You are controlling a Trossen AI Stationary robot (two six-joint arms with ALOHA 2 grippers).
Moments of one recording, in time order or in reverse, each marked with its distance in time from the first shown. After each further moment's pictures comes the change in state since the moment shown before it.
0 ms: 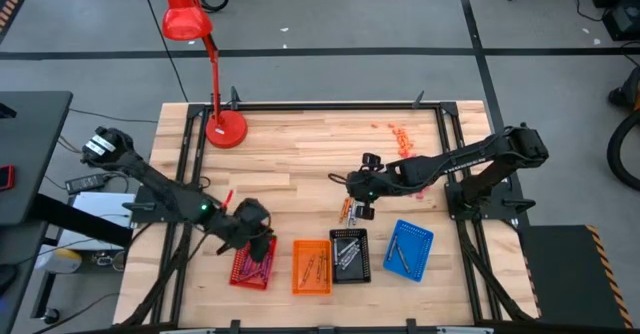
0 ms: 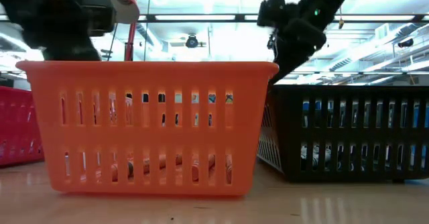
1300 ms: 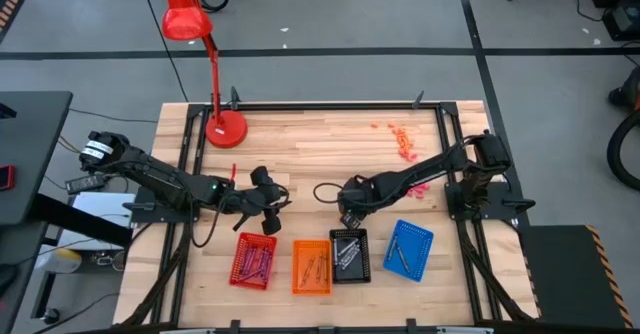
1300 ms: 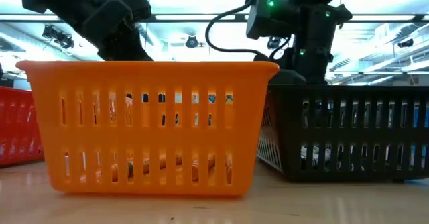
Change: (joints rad) left arm 0.265 0.000 -0.001 0.155 -0.106 0.754; right arm 0.027 0.306 0.079 -0.145 -0.185 0.738
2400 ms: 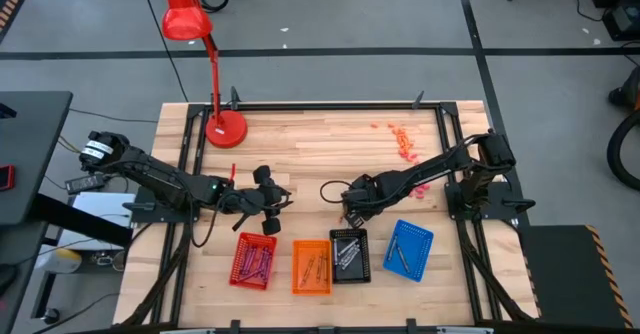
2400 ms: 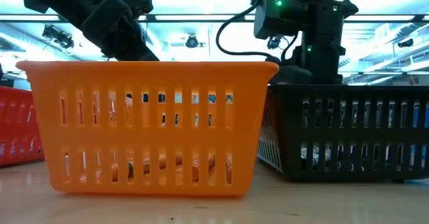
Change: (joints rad) left arm 0.000 0.000 0.000 0.047 0.002 0.111; right arm 0.002 -0.039 -0.011 -0.104 -0.036 0.220
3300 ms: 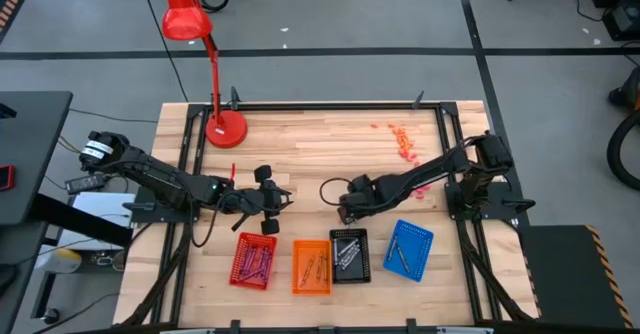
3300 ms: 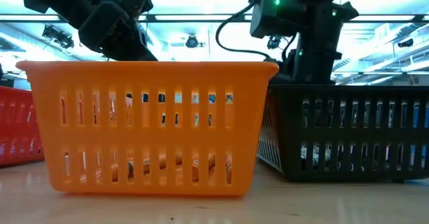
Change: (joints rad) left arm 0.000 0.000 0.000 -0.001 0.000 0.090; right arm 0.020 0.028 0.002 0.082 0.095 0.222
